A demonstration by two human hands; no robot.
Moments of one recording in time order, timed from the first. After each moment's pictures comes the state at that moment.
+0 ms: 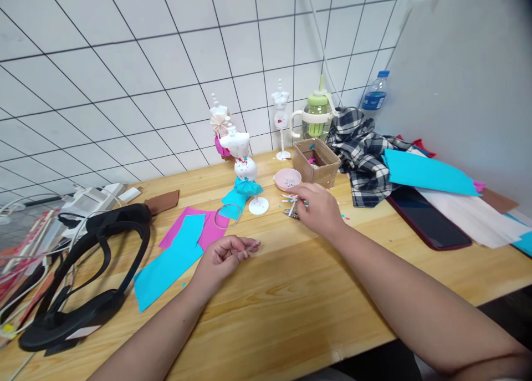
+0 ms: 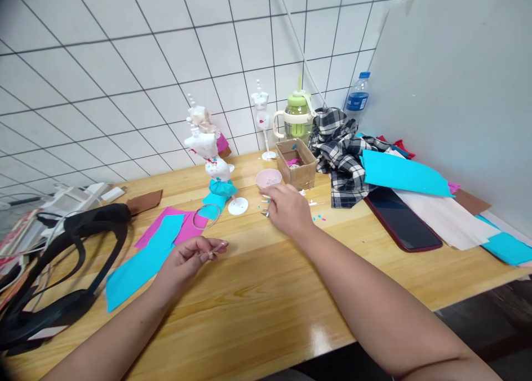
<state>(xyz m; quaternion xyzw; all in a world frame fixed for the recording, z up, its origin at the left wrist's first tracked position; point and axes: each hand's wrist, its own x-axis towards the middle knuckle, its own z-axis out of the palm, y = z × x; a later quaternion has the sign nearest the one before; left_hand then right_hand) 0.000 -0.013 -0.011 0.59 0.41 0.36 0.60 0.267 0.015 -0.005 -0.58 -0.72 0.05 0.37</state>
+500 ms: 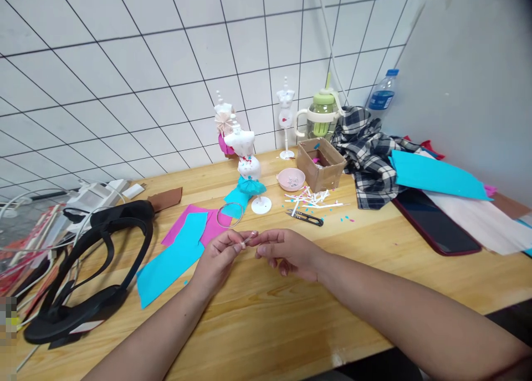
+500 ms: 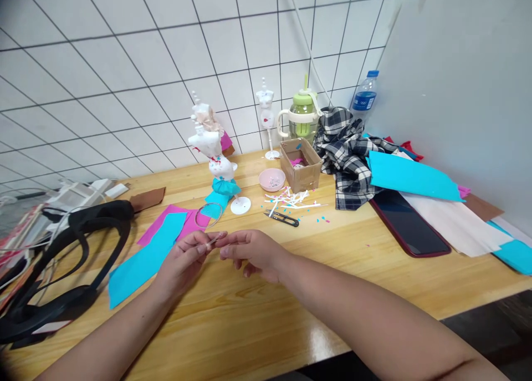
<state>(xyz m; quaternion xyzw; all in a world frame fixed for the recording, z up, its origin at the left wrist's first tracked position) 0.004 -0.010 -0.011 0.51 0.40 0.43 0.63 0.201 -0.025 -0.001 -0.39 -0.35 0.79 0.31</state>
